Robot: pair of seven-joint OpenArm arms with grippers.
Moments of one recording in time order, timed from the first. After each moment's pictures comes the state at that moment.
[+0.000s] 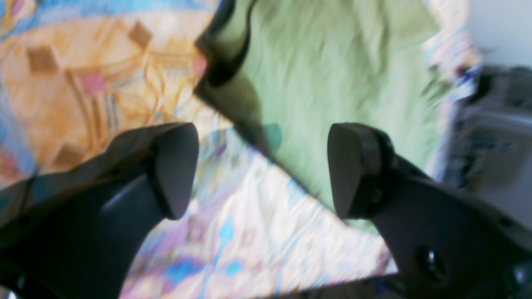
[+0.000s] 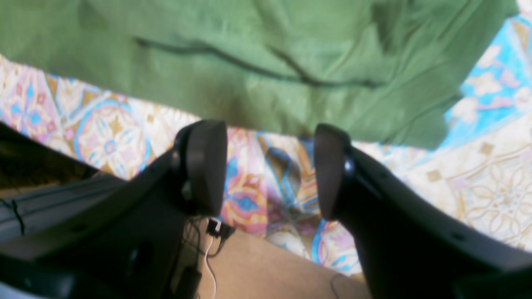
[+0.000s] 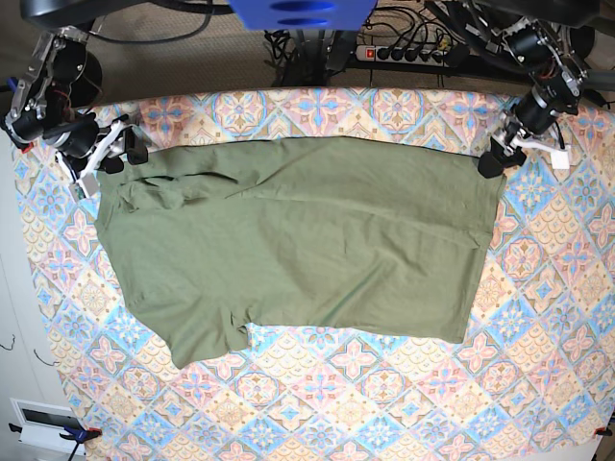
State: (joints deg) left arm 12.2 -7.1 -50.1 81.5 -59.7 -19.0 68.2; right arm -18.3 21.5 32.6 99.1 49.0 40.9 -71.3
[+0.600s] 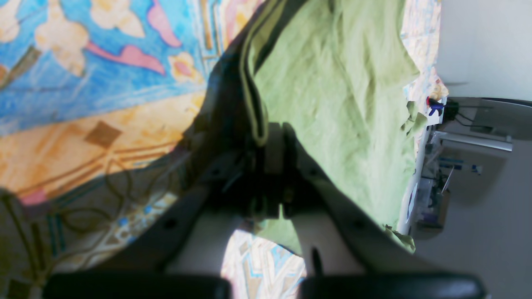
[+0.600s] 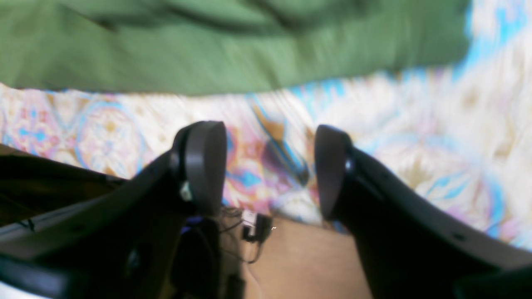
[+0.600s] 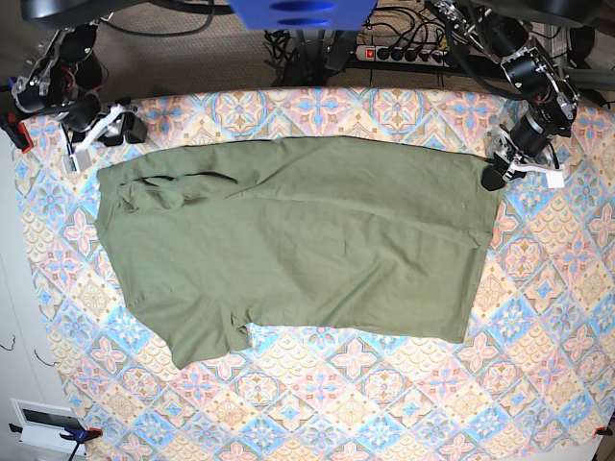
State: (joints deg) left arm 5.4 -6.3 -49.7 72.2 -57.7 -19.3 64.8; right arm -20.6 15.1 40.3 93.3 49.2 40.9 -71.7
